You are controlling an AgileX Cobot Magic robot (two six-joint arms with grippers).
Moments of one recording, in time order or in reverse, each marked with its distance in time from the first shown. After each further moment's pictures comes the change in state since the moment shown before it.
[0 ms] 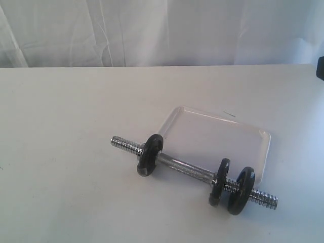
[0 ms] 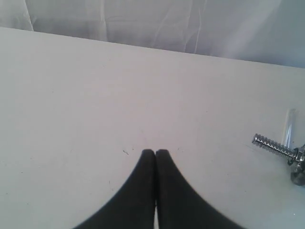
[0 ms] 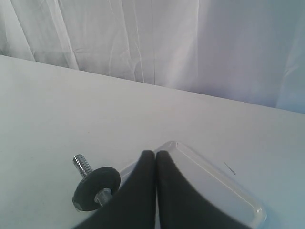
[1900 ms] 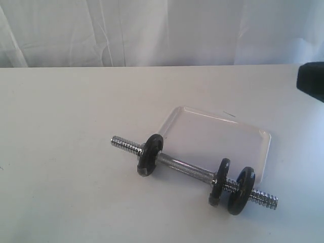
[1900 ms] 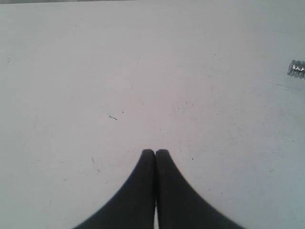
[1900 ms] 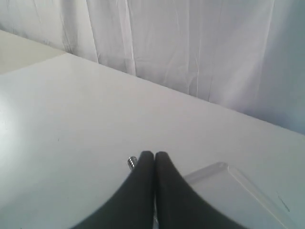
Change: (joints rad) left arm 0.020 0.001 0.610 -0.175 -0.565 0.300; right arm 0.222 -0.079 0.000 0.000 -0.005 0.000
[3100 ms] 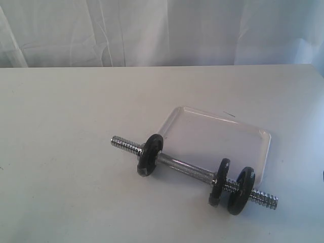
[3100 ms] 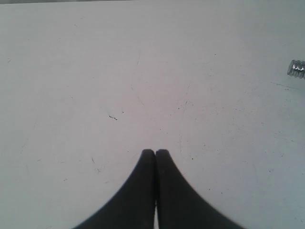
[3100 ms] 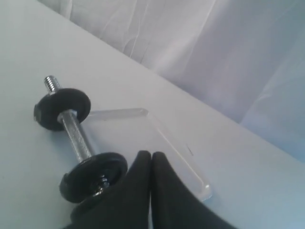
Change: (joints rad) left arm 0.000 0.000 0.000 0.000 0.000 0.002; right arm -0.013 -0.413 0.453 -0.370 -0.123 0.002
